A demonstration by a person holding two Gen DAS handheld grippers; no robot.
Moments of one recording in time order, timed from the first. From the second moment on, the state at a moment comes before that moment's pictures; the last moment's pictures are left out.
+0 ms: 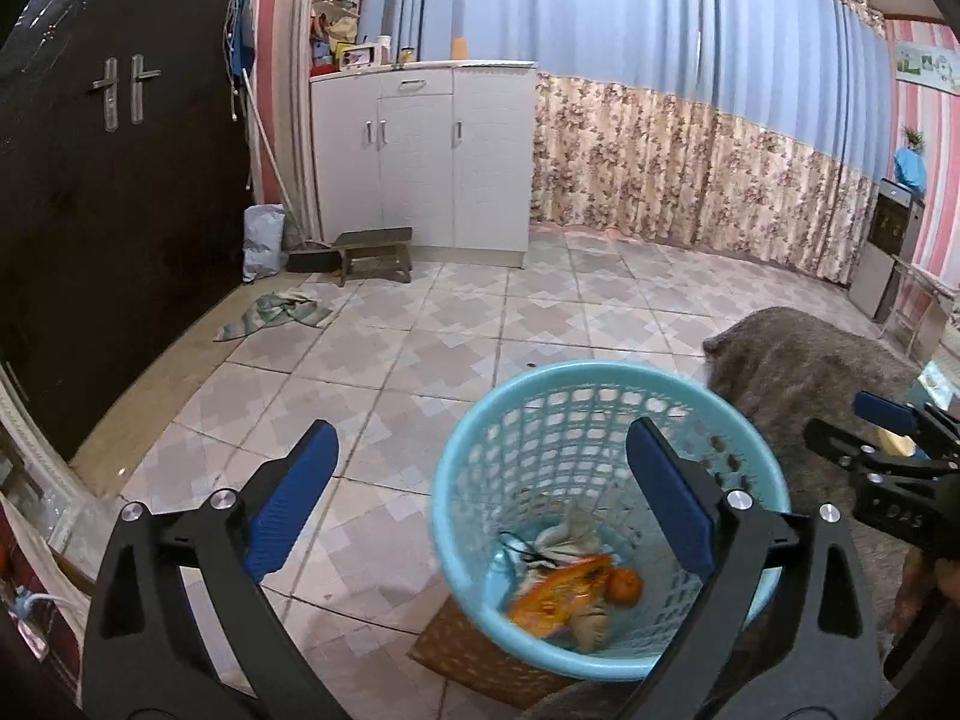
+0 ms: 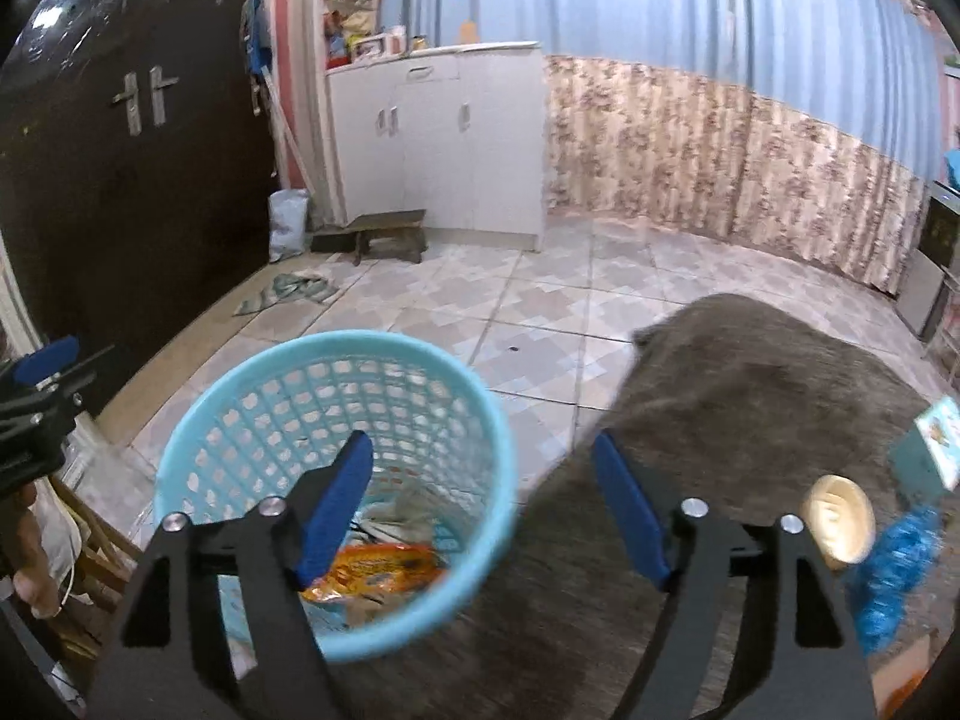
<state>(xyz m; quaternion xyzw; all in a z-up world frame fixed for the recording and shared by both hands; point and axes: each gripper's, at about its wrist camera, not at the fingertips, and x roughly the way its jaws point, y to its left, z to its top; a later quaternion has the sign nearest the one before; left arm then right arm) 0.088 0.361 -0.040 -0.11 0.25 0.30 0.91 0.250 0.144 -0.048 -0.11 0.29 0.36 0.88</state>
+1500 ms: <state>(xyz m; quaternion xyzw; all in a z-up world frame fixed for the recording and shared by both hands) 0.224 0.020 -0.073 -0.07 0.35 0.03 0.94 0.329 -0.277 -0.108 0.00 0.38 0.08 0.92</state>
